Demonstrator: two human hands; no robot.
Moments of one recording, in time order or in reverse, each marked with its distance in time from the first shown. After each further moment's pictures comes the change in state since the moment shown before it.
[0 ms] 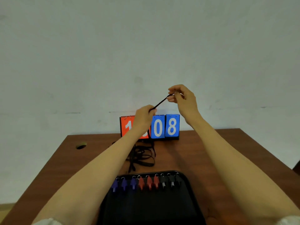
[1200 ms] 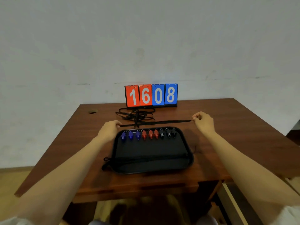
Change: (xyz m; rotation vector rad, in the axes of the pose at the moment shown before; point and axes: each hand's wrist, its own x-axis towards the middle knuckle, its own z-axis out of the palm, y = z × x) left_hand -0.207 -0.111 -0.081 0.511 -0.257 -0.312; right_hand -0.203 0.087 -0.092 -0.631 0.007 0.484
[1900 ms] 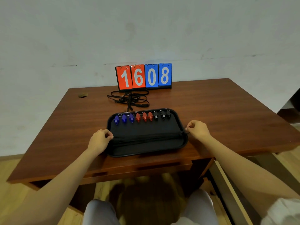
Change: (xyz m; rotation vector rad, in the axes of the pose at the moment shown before) left_hand -0.056 -0.046 0.064 -0.065 -0.058 -0.105; right_hand -0.058 0.067 0.025 -0.208 -0.263 0.111
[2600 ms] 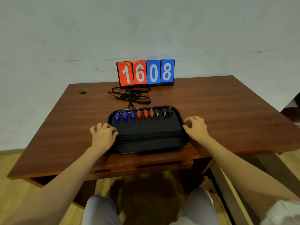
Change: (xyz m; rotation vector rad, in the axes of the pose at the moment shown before) left_hand -0.001 0.008 0.012 0.419 0.144 0.145; right_hand 0.000 -0.001 0.013 -0.142 0.045 -0.199
